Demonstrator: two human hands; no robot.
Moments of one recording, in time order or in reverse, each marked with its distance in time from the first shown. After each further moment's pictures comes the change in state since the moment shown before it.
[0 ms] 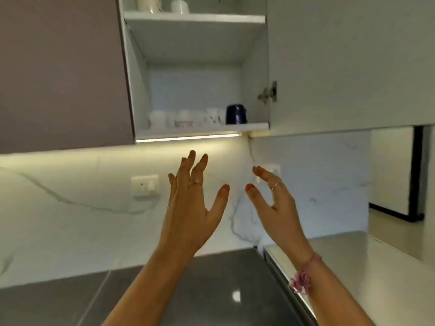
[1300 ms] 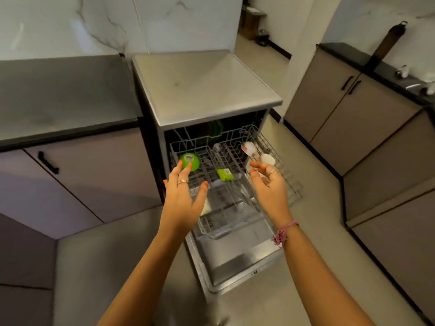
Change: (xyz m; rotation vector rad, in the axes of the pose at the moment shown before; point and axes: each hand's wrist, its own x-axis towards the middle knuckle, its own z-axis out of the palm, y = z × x) left_hand -0.427 0.419 0.146 -0.312 -0.703 -0.704; right_hand -0.435 0.040 -0.492 -0.292 0.089 0.768
